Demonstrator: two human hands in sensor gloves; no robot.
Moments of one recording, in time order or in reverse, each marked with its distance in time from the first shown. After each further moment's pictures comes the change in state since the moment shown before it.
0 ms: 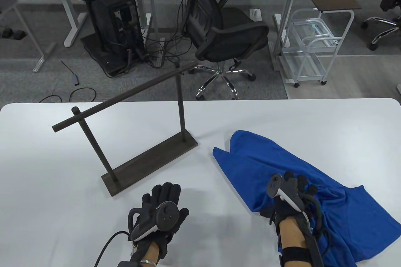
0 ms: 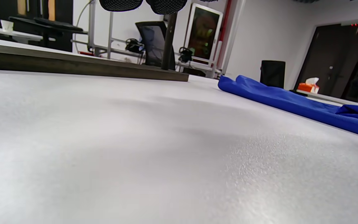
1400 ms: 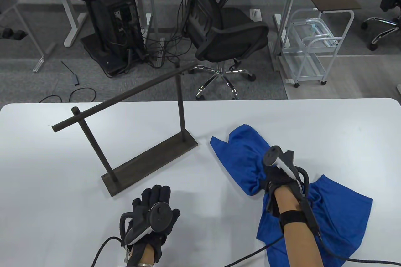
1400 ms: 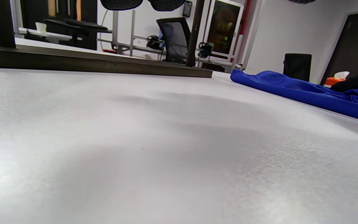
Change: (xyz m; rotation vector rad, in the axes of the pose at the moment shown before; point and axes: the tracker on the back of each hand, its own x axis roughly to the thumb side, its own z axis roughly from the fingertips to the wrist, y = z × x) left_hand -0.008 0.005 0.011 -0.034 0.091 -0.023; right_hand 0.037 -0.028 -0.051 -0.013 -0.129 -0.126
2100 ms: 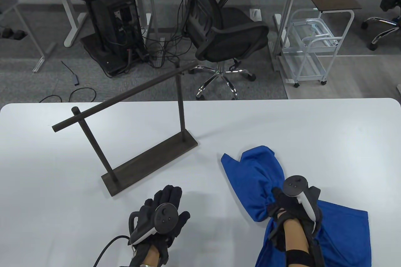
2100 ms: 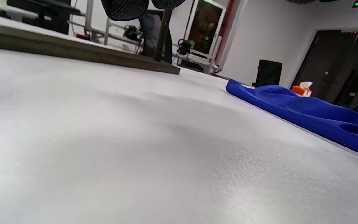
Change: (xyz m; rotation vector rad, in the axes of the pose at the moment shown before) left_hand 0.018 -0.004 -0.003 -0.028 -0.107 0.112; right_hand -0.061 0.035 0.067 -0.045 -0.007 -0.422
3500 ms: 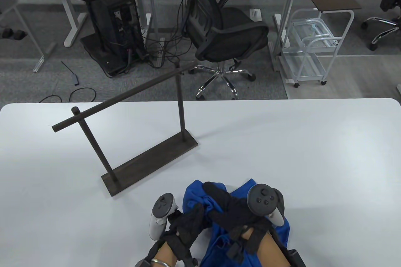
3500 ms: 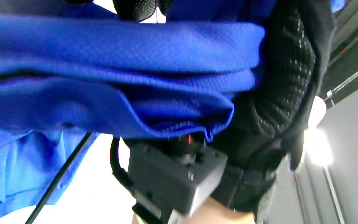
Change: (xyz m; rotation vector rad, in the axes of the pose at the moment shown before) left_hand 0.039 -0.031 -0.023 -0.323 -0.344 1.378; right_hand 0.140 0.026 0.116 0.176 -1.028 -0.311
